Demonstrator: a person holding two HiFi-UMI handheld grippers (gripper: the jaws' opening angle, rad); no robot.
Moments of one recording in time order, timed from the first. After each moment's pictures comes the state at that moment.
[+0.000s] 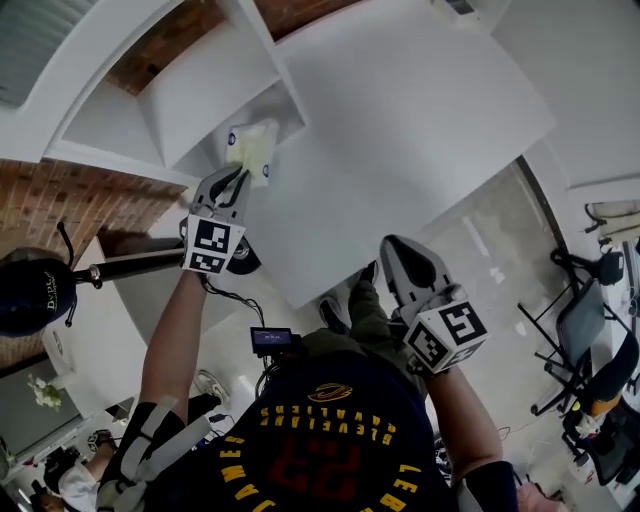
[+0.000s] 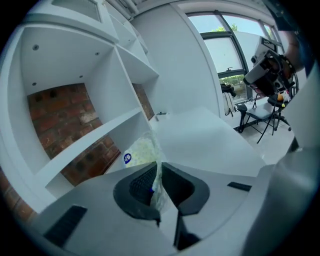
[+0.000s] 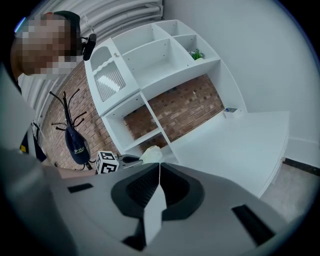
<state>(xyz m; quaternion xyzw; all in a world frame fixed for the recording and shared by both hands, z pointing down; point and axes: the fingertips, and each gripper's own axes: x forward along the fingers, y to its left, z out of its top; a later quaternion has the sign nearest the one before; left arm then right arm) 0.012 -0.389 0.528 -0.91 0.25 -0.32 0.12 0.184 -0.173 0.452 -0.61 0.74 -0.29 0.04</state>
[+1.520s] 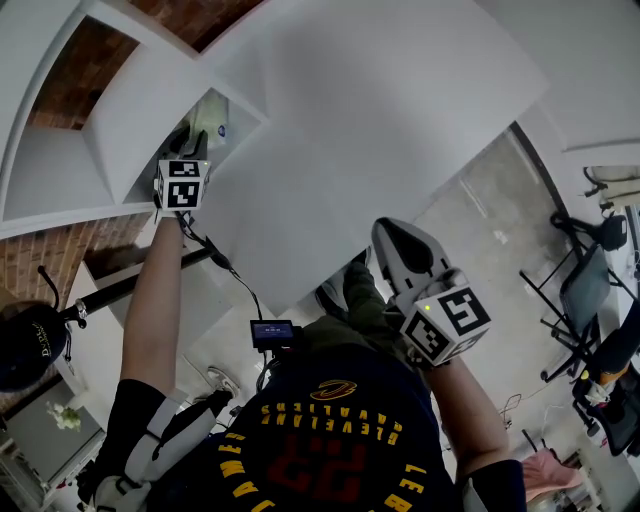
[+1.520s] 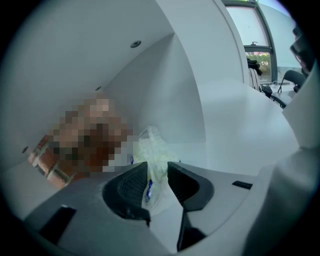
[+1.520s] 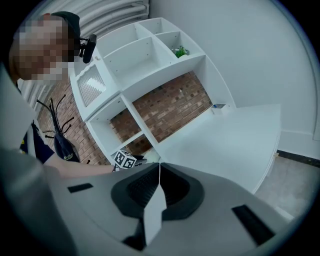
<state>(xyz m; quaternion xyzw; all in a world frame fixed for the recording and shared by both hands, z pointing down) 0.033 -0.537 0.623 -0.83 0.33 -0.44 0.08 0.243 -0.194 0.483 -0.63 0.70 -0.33 0.05</state>
